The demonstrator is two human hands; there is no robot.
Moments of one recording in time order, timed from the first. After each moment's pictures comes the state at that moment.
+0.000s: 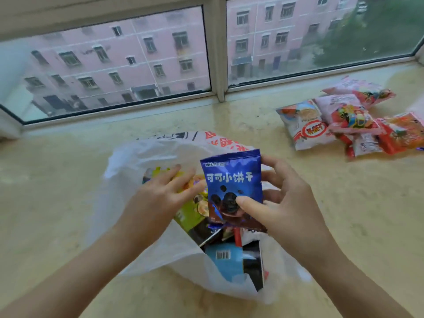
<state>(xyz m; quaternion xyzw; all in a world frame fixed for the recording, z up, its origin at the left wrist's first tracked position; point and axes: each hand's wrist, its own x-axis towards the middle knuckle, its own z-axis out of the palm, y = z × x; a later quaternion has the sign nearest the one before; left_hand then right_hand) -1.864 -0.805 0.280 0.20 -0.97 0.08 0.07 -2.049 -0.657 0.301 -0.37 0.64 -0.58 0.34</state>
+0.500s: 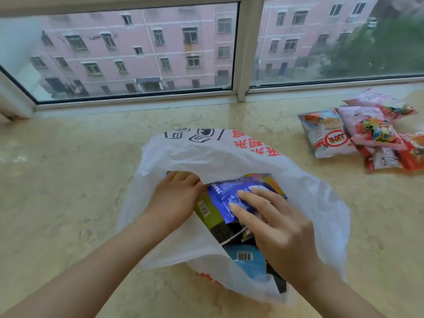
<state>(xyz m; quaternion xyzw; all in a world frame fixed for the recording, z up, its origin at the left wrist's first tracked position) -1.847 -0.834 0.233 0.26 -0.96 0.07 0.01 -2.015 -0.674 0.232 -0.69 0.62 -0.32 -0.20</state>
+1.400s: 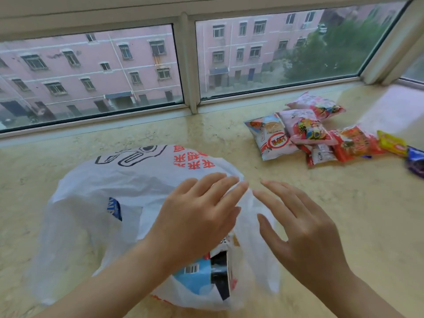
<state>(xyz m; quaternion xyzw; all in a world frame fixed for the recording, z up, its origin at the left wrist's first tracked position) -1.965 -0.741 0.306 0.10 -0.96 0.05 0.24 -2.112 -0.596 0.275 -0.59 0.74 -0.28 -0.16</state>
